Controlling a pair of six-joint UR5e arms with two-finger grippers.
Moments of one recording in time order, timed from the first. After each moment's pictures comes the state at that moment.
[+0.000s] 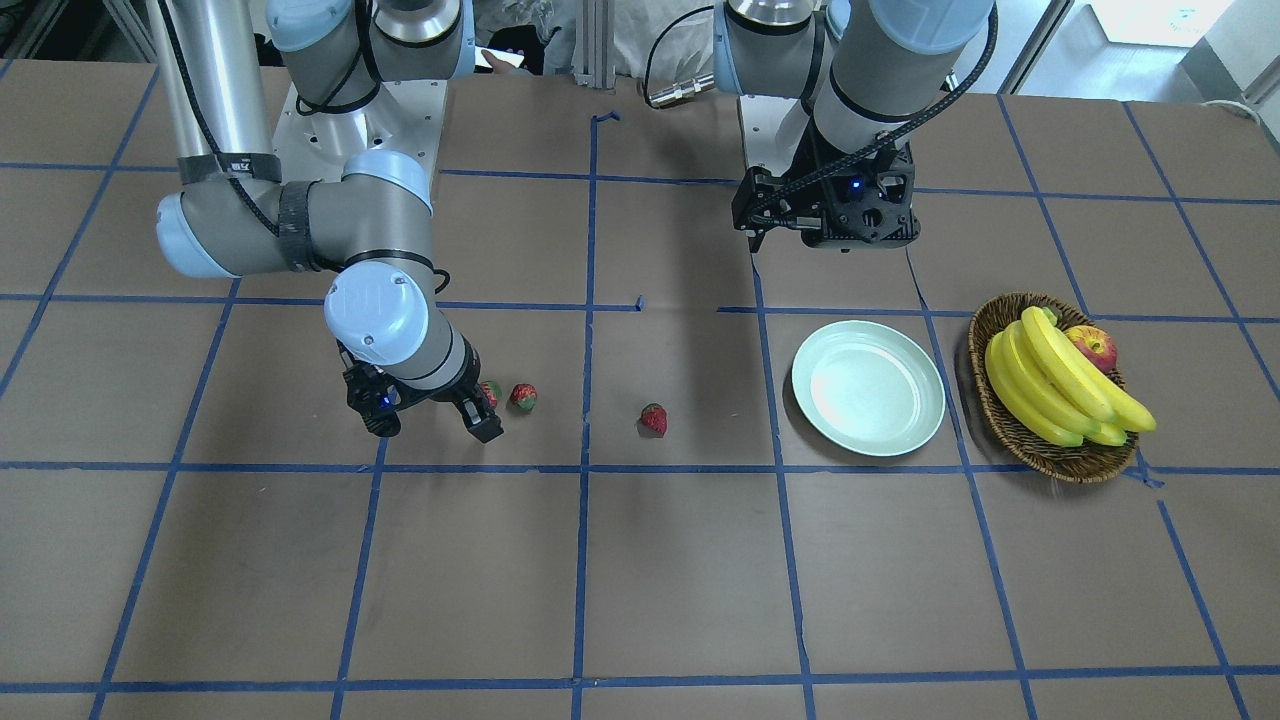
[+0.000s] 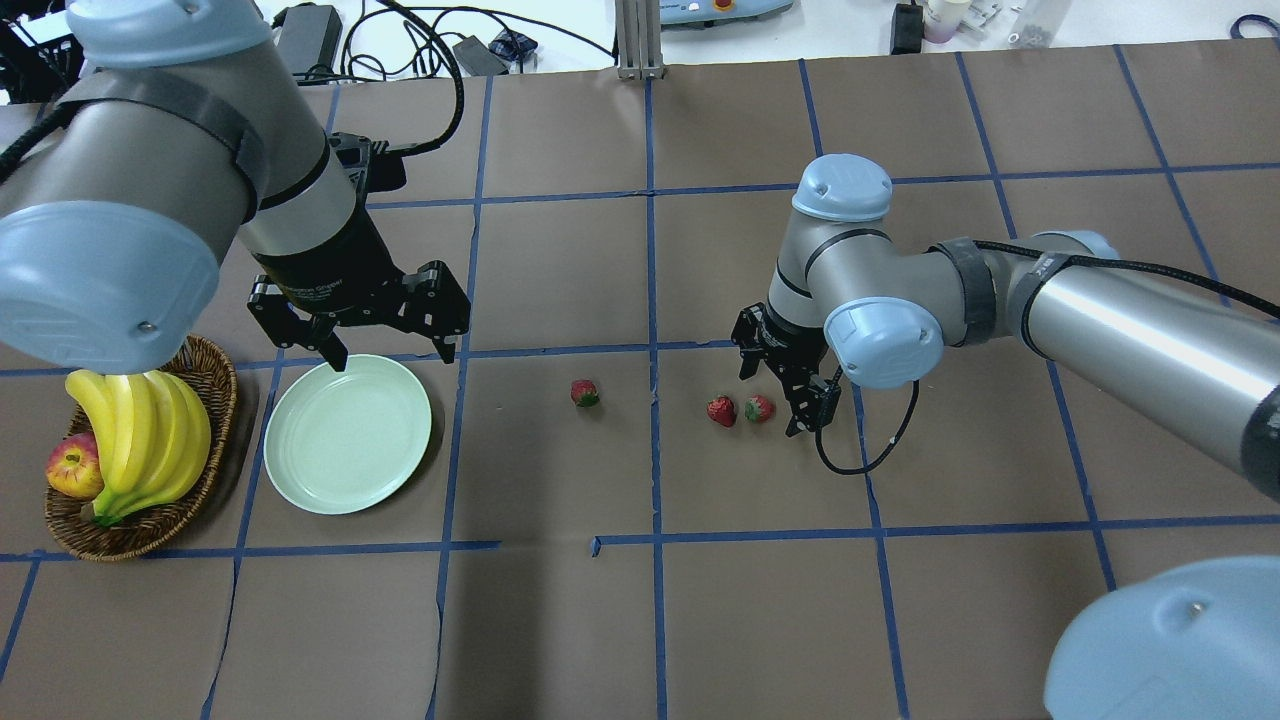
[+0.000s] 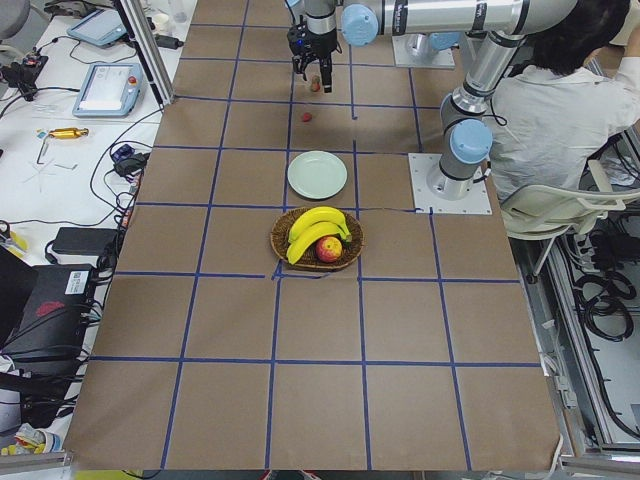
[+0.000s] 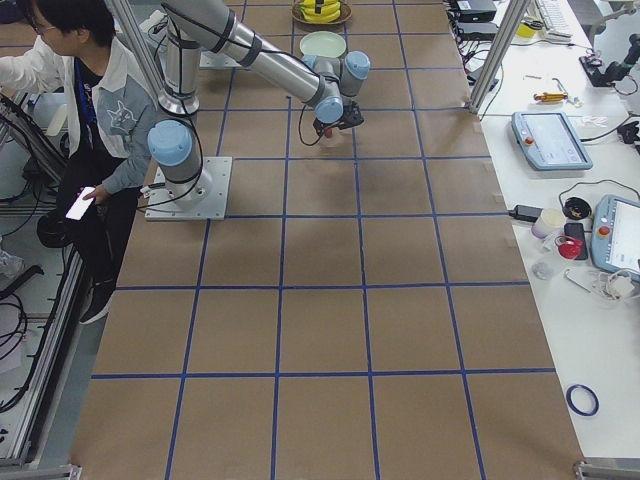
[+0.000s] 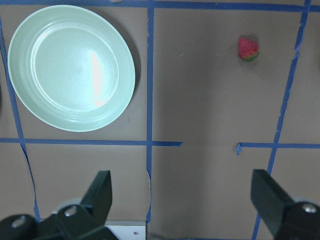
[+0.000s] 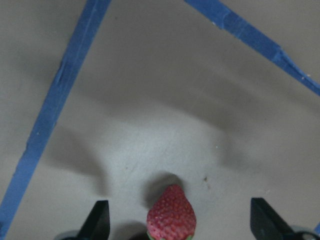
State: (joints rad) left arm -1.64 -1.51 -1.75 -1.57 1.56 -0.11; right arm 1.70 -1.19 1.91 -2.07 -1.43 1.19
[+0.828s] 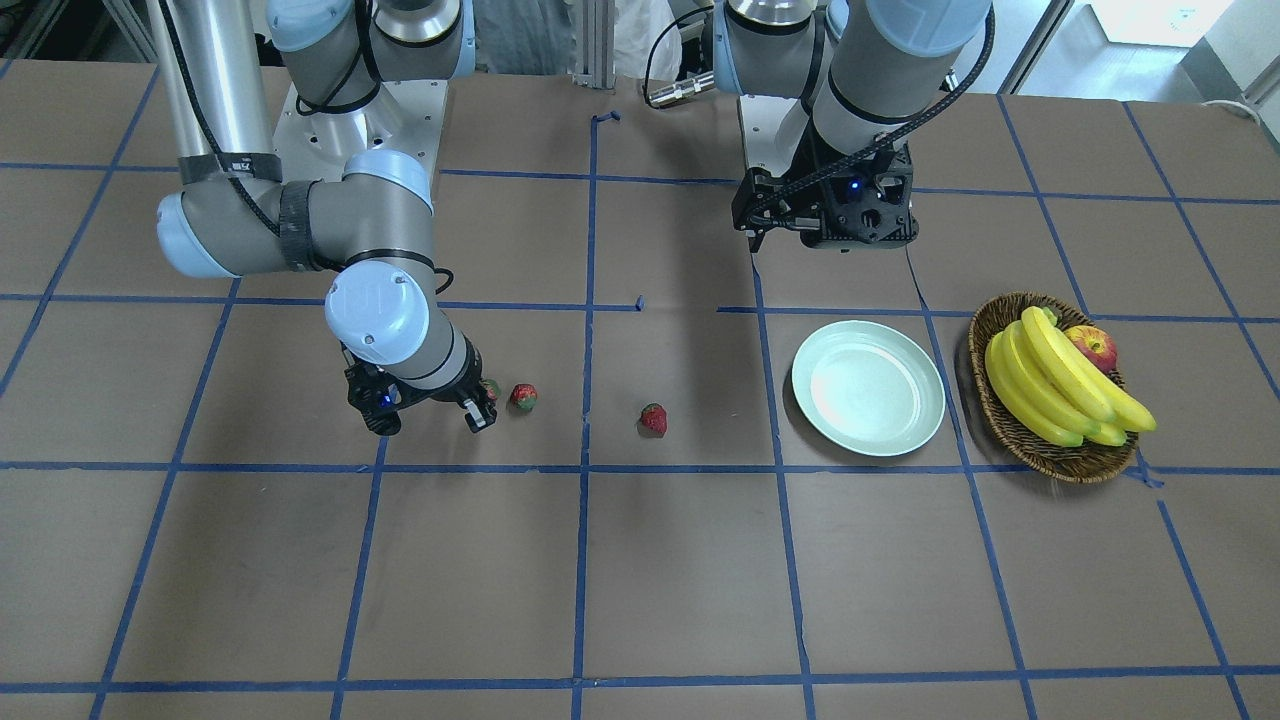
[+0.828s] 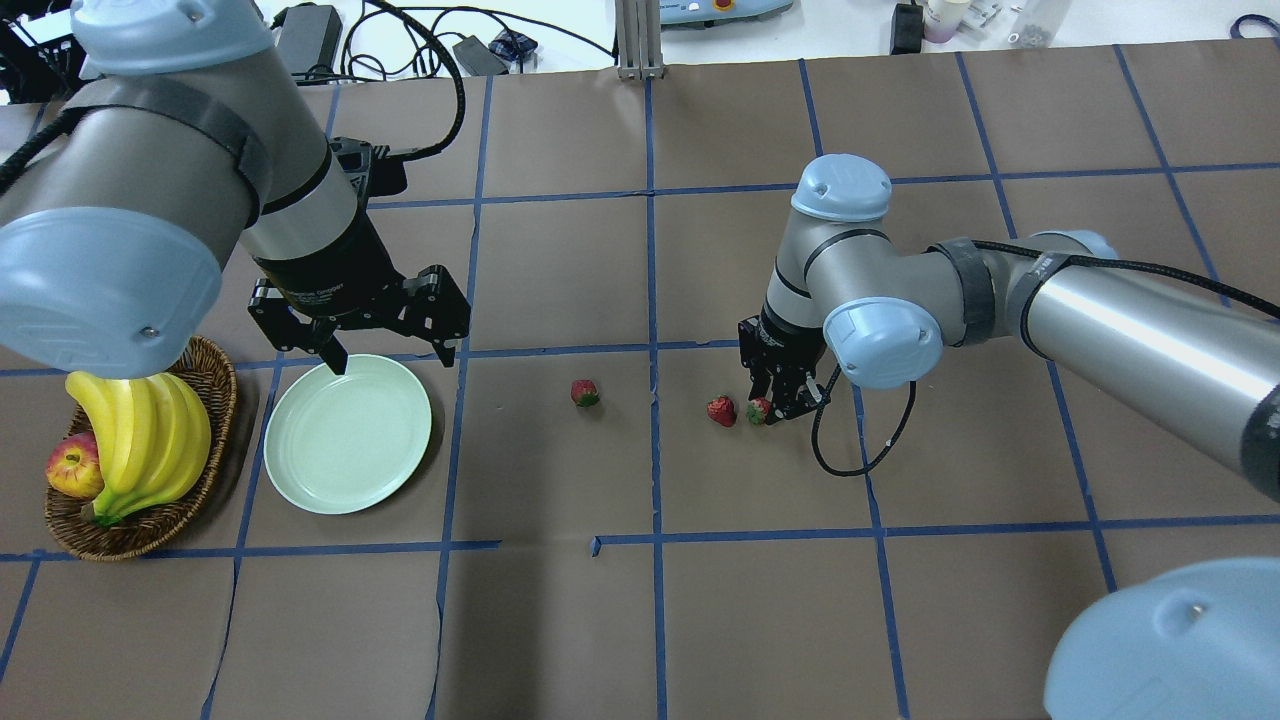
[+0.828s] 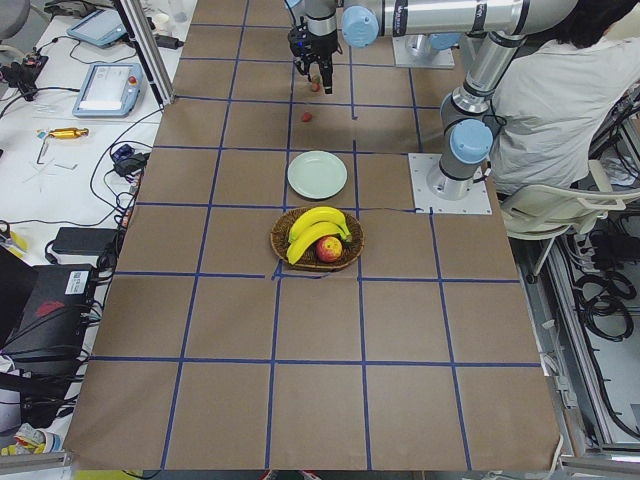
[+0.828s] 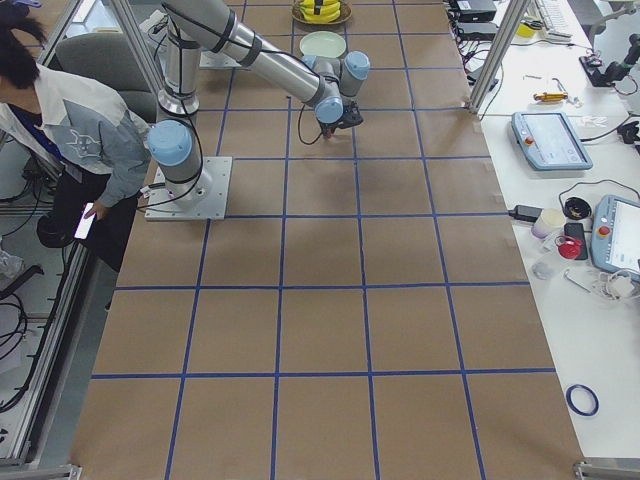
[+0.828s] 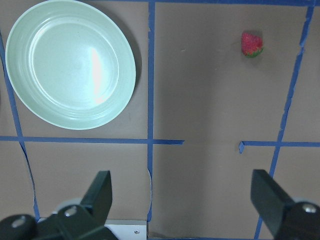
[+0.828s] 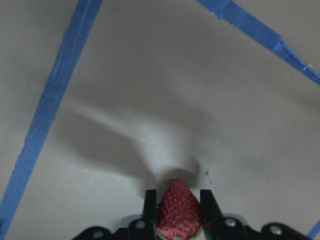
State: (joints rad) left arm -1.64 -1.51 -1.76 -1.57 1.56 -0.11; right arm 1.70 -1.19 1.91 -2.07 -1.43 1.22
